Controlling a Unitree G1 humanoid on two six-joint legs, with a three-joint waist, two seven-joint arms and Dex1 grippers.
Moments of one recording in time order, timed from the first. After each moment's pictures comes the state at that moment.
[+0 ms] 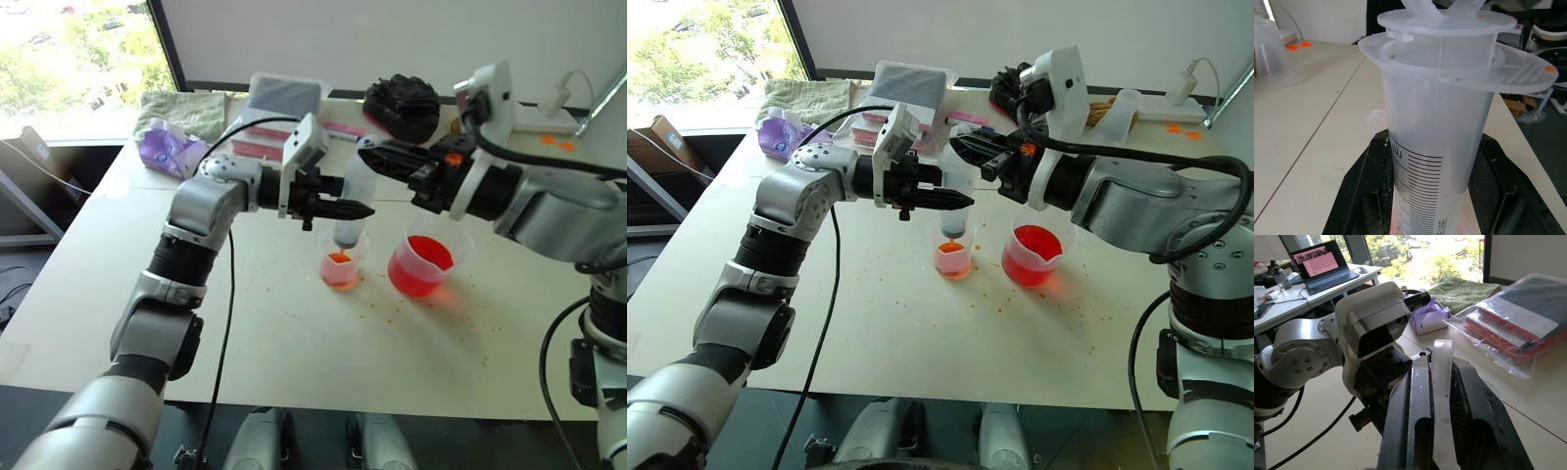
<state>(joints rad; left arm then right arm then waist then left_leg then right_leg) -1.02 0.34 -0.17 0.27 -0.38 0.57 -1.23 -0.82 -0.80 -0.08 -0.46 1.53 1.04 -0.11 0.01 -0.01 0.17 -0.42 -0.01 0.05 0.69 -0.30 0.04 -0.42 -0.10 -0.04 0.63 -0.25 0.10</state>
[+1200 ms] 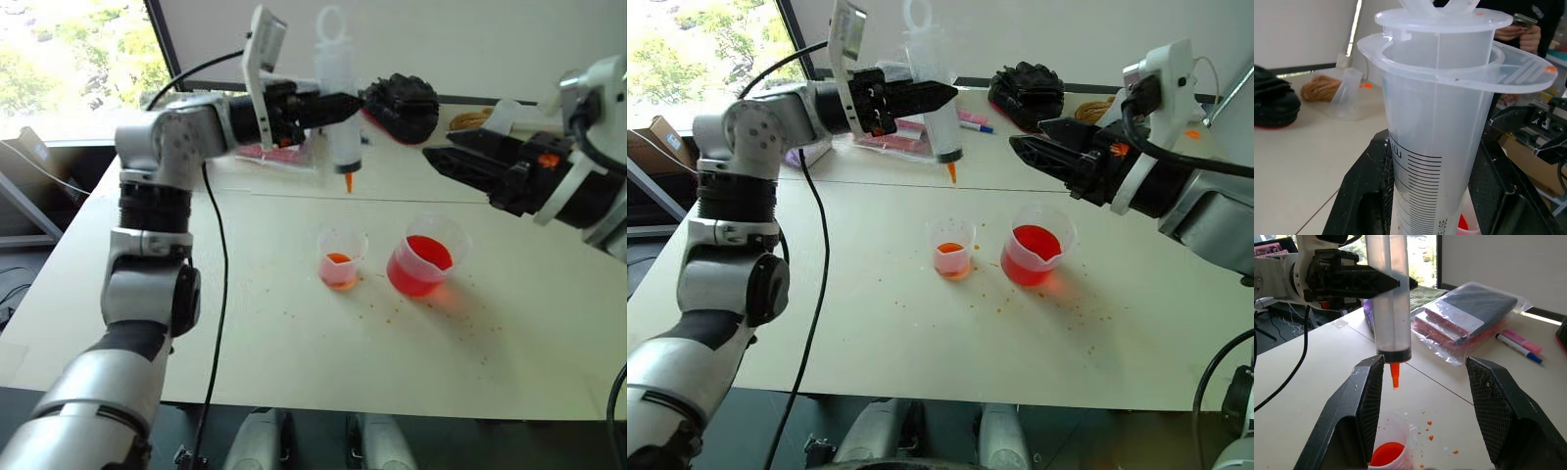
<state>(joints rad) -1.30 0.38 0.12 0.47 -0.60 1.01 -0.91 -0.58 -1.03 -0.35 -0.47 1.51 0.99 0.06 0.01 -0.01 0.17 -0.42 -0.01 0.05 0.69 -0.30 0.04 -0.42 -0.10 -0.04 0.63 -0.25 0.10</state>
